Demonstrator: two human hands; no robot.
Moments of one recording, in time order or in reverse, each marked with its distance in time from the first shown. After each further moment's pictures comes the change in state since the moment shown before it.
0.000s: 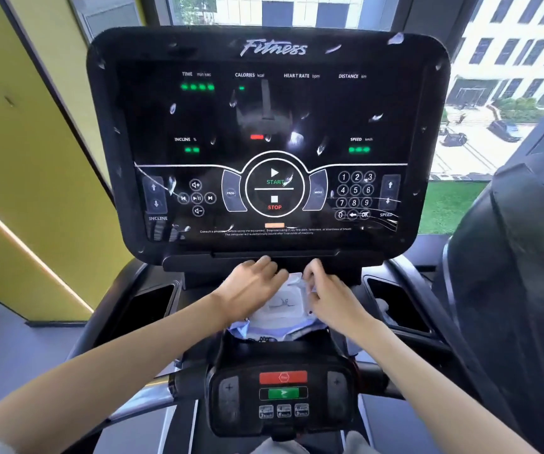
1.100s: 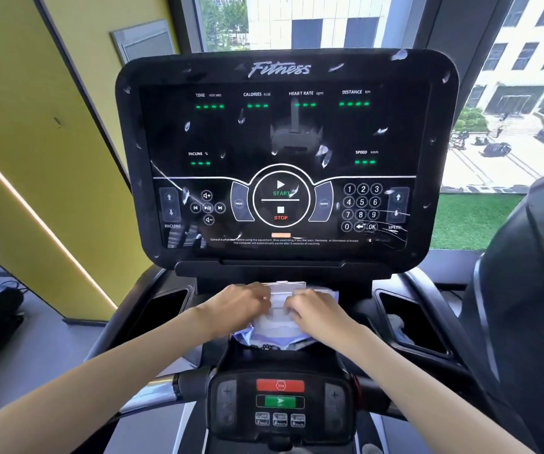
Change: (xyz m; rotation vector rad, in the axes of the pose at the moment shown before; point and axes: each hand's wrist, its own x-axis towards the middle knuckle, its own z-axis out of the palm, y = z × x) left_hand -0.031 -0.008 0.009 -0.269 -0.248 -0.050; right_hand 0.021 -0.005 0.022 -0.351 -0.201 -0.212
